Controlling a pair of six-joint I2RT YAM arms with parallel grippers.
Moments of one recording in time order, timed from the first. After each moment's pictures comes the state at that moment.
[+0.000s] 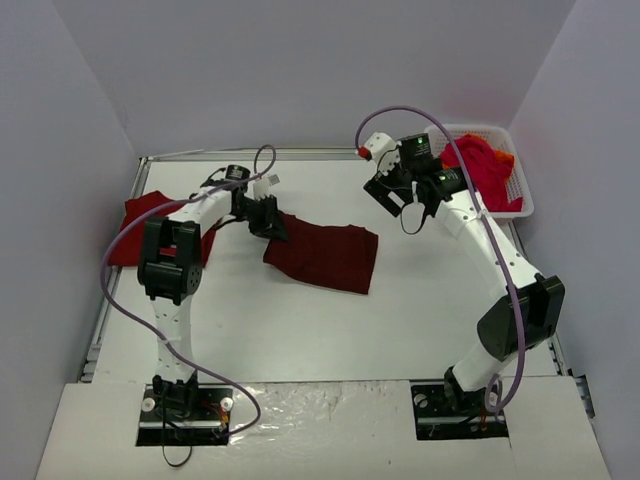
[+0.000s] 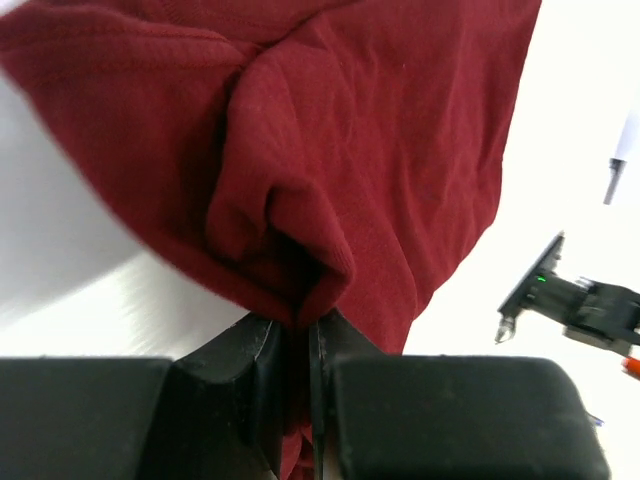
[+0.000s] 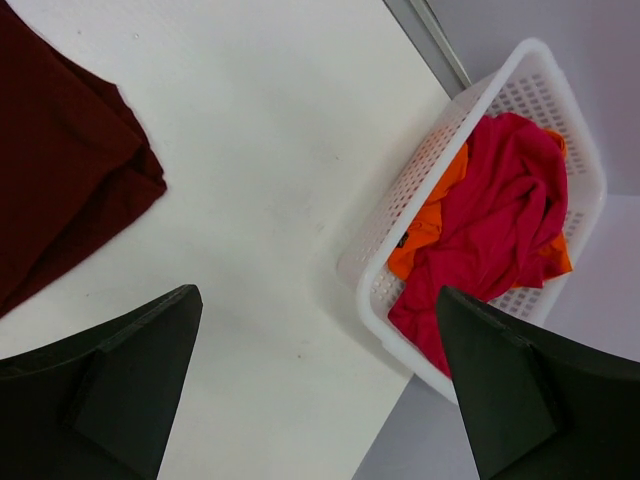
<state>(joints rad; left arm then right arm) -0.21 2.12 1.62 -0.64 0.78 -0.23 0.38 1.61 1.60 -0.70 0.17 -0.60</state>
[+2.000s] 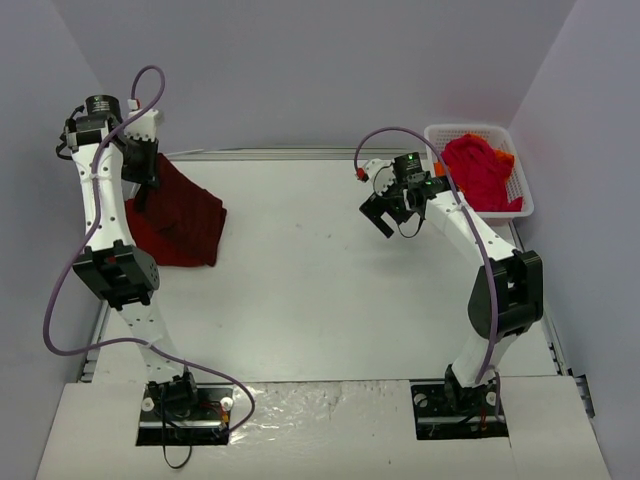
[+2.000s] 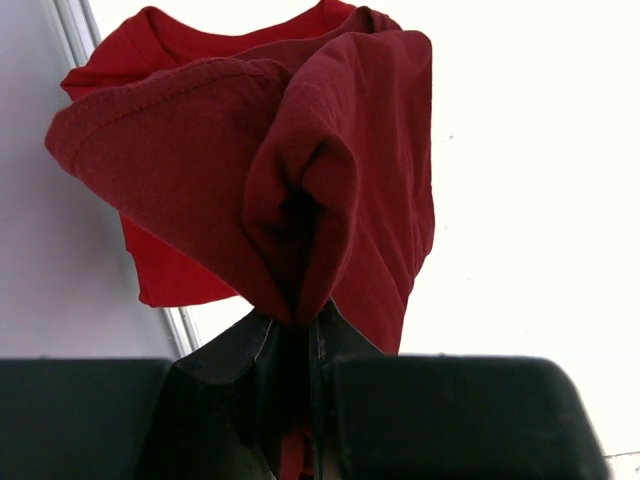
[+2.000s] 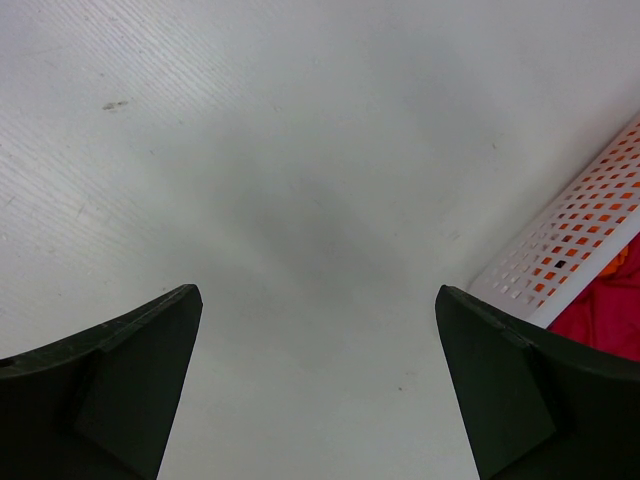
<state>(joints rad) 0.23 2.05 2.45 -1.41 0.25 0.35 0.31 1.73 1.45 -0.65 -0.05 -0.55</state>
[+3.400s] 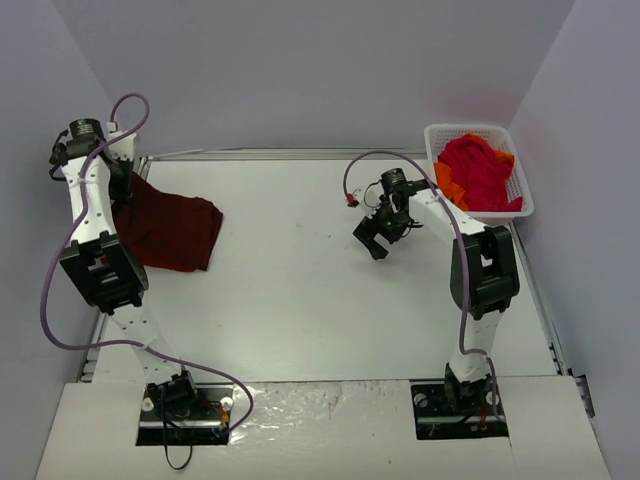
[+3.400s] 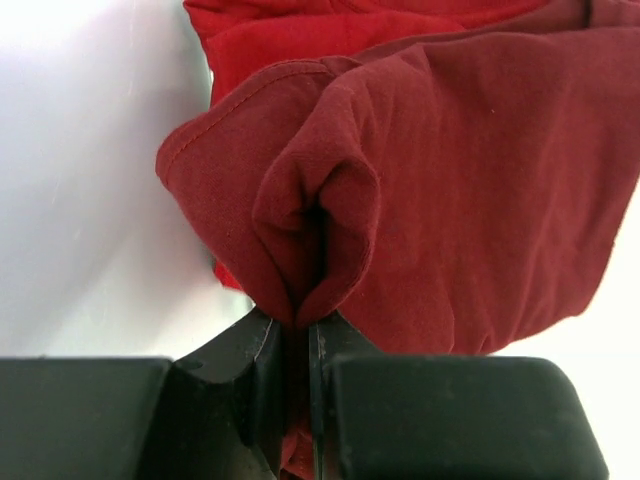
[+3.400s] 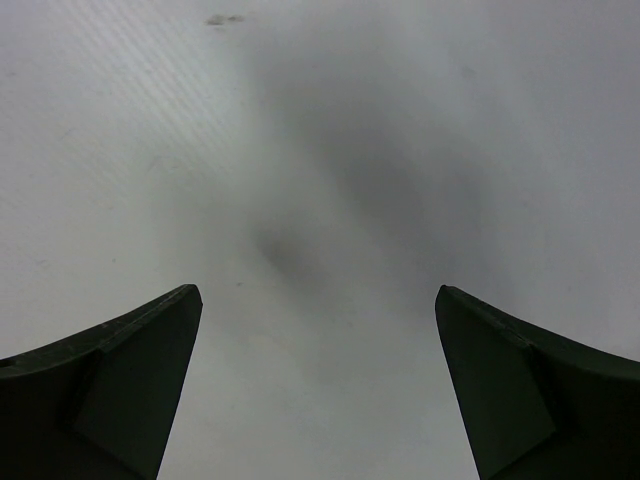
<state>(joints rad) 0.36 2.03 2.16 -1.15 0.09 0.43 0.31 1.93 1.47 -0.76 -0.19 -0.62</state>
